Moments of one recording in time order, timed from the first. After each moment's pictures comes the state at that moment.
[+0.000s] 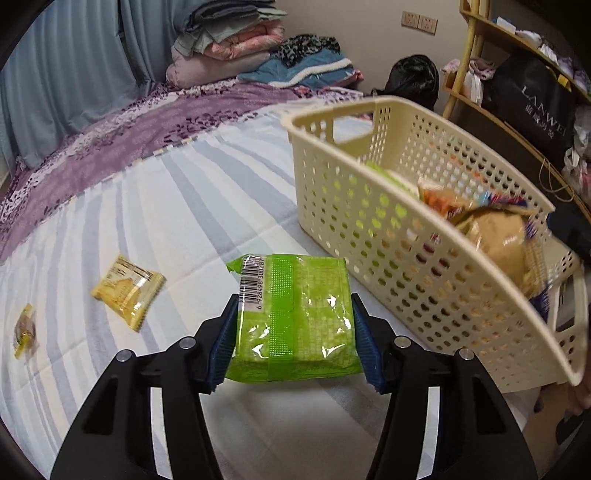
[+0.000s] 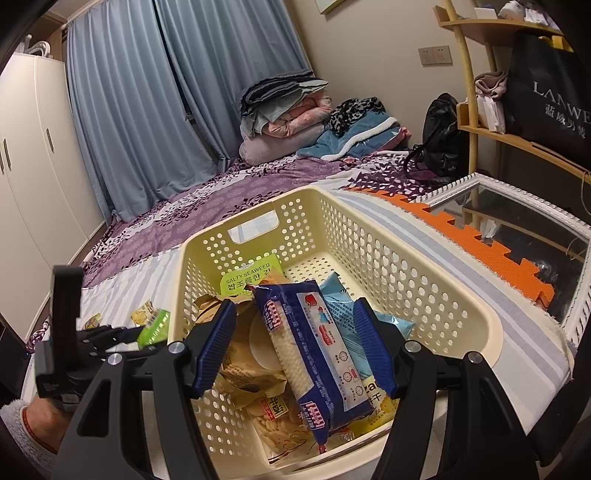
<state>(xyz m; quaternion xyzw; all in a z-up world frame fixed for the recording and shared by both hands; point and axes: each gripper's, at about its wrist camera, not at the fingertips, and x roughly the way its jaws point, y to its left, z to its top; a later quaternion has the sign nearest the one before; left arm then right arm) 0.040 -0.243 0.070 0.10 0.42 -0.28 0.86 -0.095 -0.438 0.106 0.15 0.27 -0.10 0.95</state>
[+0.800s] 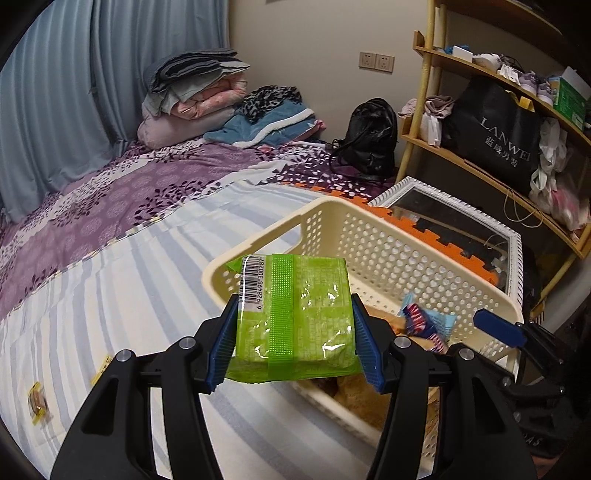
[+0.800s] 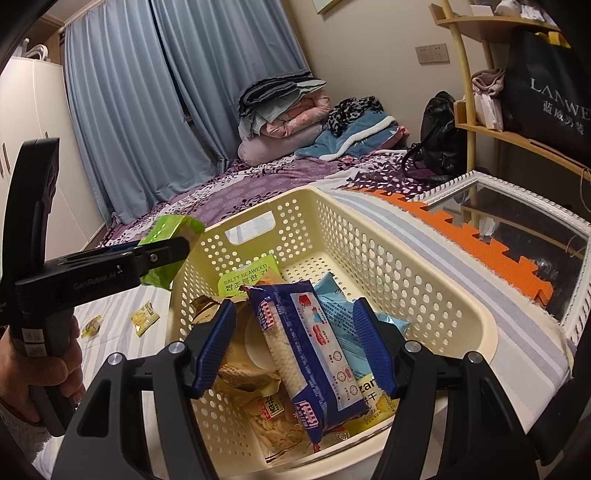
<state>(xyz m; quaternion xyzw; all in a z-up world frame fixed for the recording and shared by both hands) 0.036 -0.312 0.152 0.10 0.34 -0.34 0.87 -0.097 -0.442 0.106 0.16 0.27 -0.10 0.94</state>
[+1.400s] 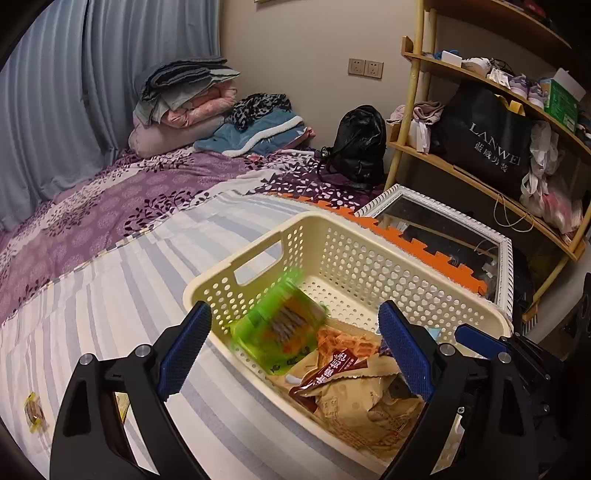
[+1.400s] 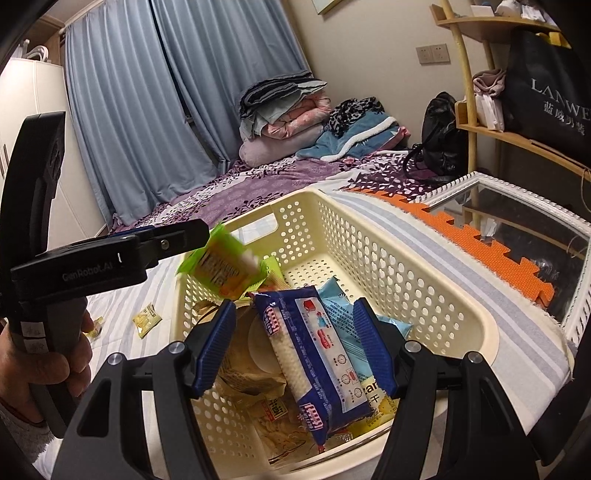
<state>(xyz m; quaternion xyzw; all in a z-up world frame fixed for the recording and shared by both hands) 0.032 -0.321 0.162 0.10 0.33 -0.35 0.87 -0.097 -0.443 0.107 0.16 0.27 -0.10 0.94</state>
